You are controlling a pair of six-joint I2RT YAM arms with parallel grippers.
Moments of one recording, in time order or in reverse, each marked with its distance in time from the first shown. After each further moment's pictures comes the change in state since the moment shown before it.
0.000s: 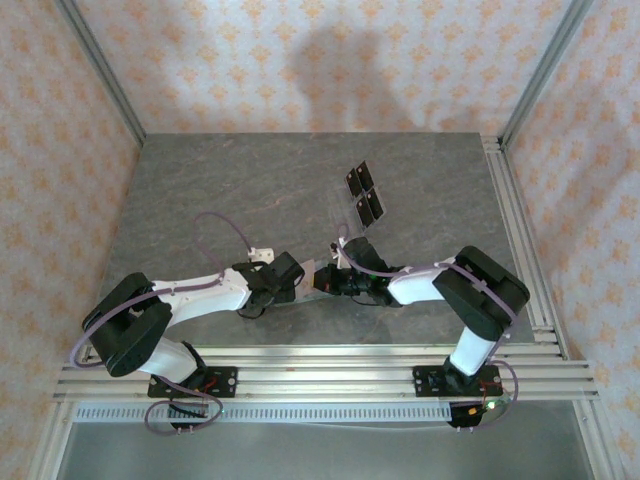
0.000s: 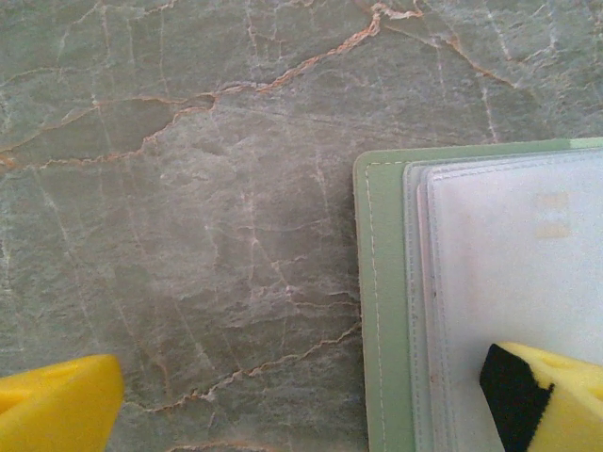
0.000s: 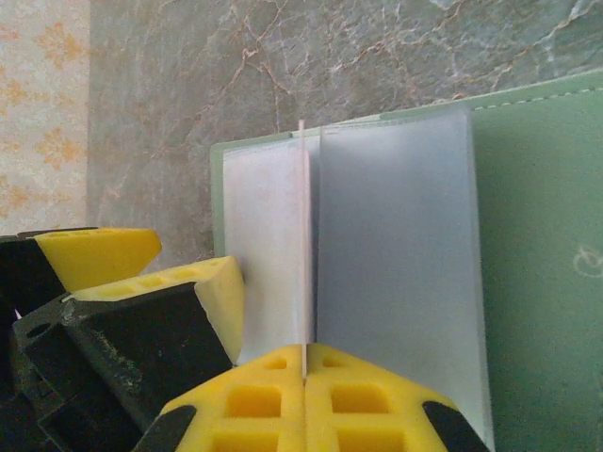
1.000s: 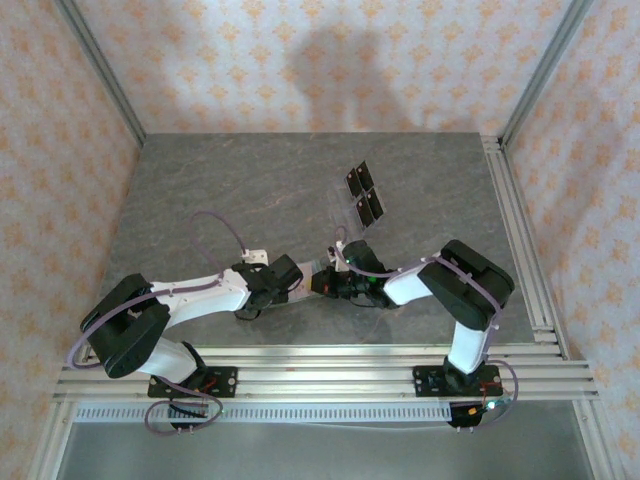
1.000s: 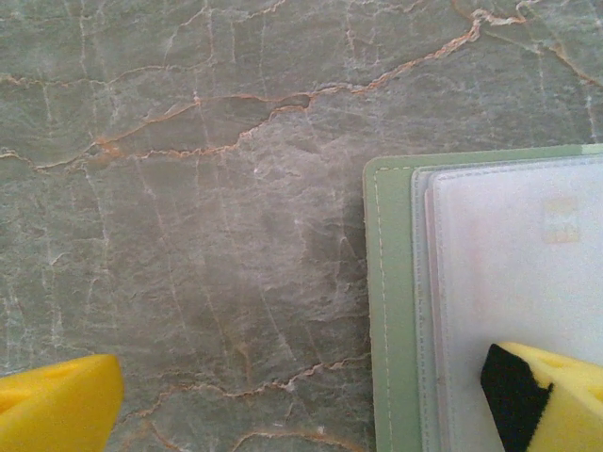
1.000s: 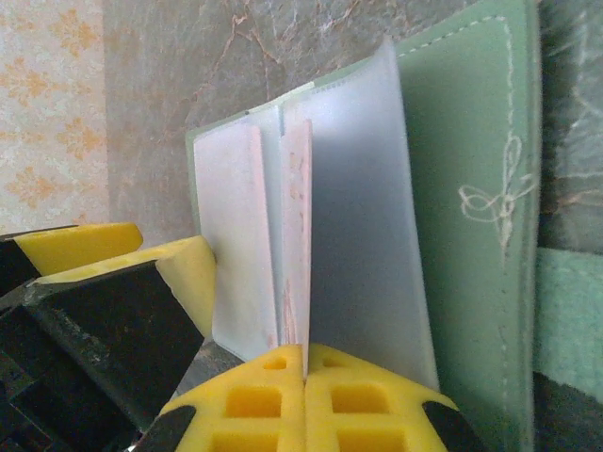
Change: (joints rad) left arm -0.005 -0.010 0.000 -0.087 -0.079 -0.055; right arm -0.008 0.099 -0.011 0.133 -0.088 0.060
